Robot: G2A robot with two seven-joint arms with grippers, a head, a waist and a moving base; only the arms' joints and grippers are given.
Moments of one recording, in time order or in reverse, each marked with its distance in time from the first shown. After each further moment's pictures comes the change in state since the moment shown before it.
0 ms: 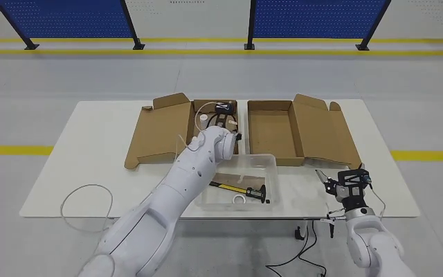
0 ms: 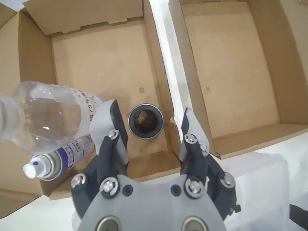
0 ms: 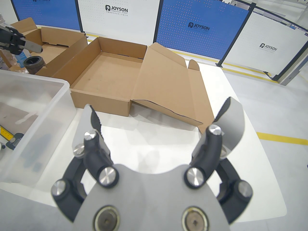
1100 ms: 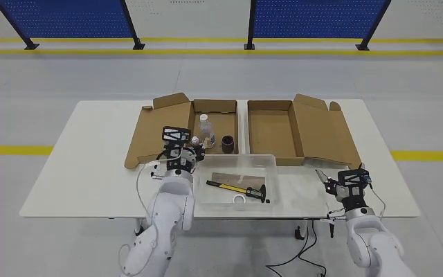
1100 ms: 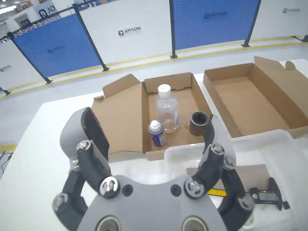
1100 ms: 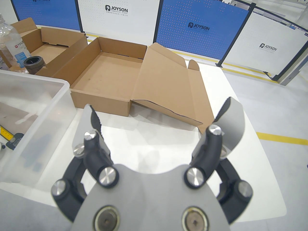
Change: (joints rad) left arm 0.921 0.222 -0.424 -1.281 0.740 -0.005 0.129; right arm 0.000 0.000 0.000 0.000 0.000 0.000 0.000
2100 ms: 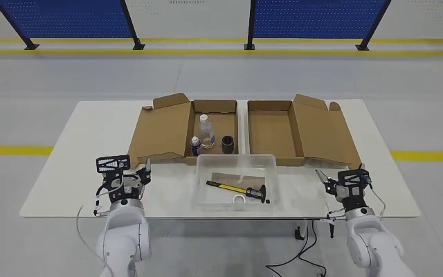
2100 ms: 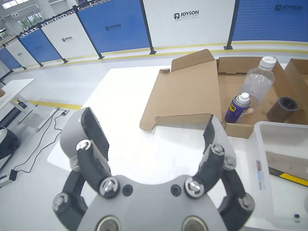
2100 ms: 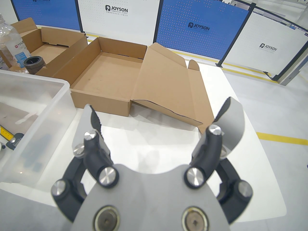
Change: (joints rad) left arm 0.297 0.023 -0.258 -0.237 0.075 0.038 -0.052; right arm 0.000 0.000 0.000 0.000 0.000 0.000 0.000
